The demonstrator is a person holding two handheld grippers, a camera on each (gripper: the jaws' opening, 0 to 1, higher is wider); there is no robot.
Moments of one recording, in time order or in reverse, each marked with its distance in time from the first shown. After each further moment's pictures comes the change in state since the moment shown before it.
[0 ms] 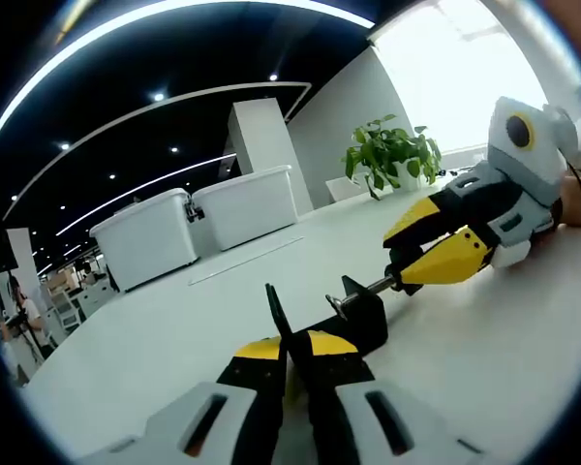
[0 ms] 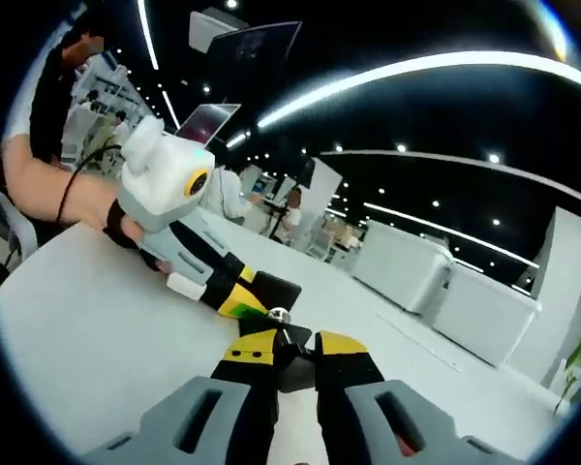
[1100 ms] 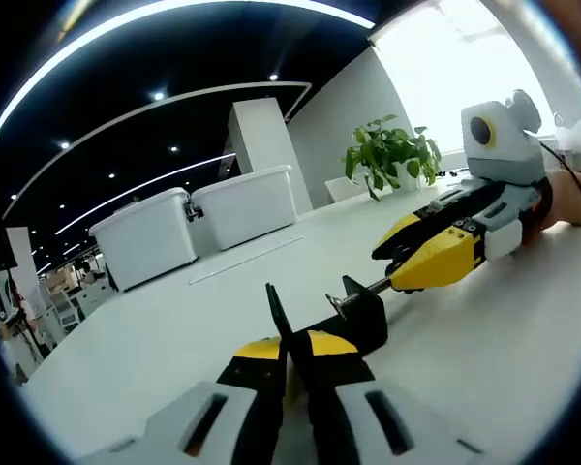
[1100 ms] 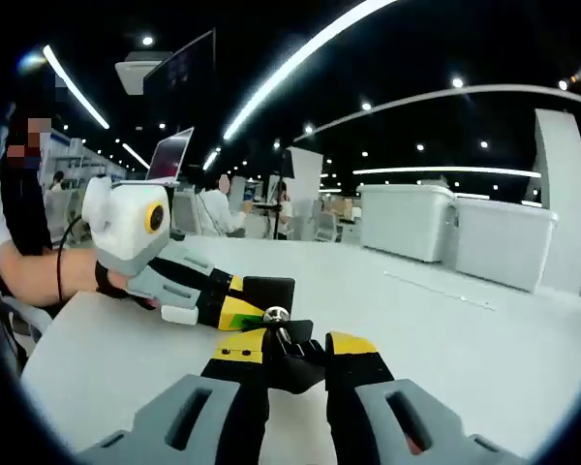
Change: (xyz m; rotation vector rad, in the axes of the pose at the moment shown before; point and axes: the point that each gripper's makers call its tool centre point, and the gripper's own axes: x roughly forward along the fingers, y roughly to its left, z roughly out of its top) left arm 0.000 0.000 0.000 -0.005 0.002 -0.004; right arm 0.005 -0.002 -0.009 0.213 0.046 0.007
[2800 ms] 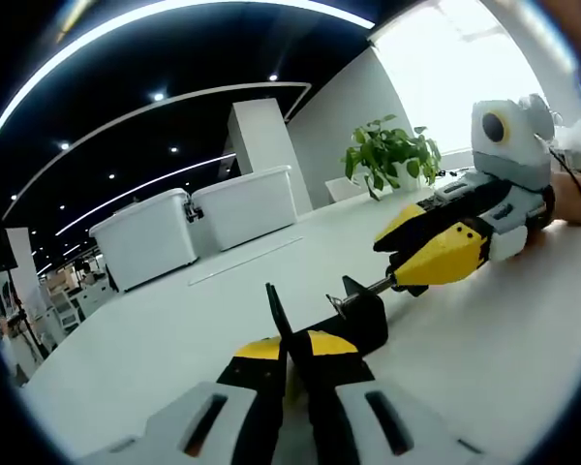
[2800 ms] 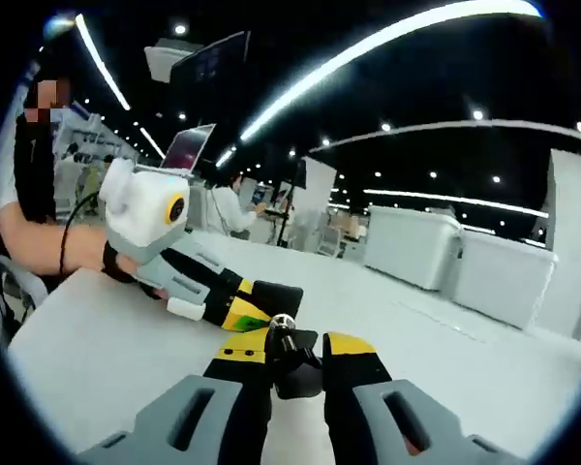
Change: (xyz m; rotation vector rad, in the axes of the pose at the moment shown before) left arm 0.001 -0.001 -0.001 0.004 -0.003 0.001; right arm -0.004 0.010 0.009 -0.130 -0.051 0.033
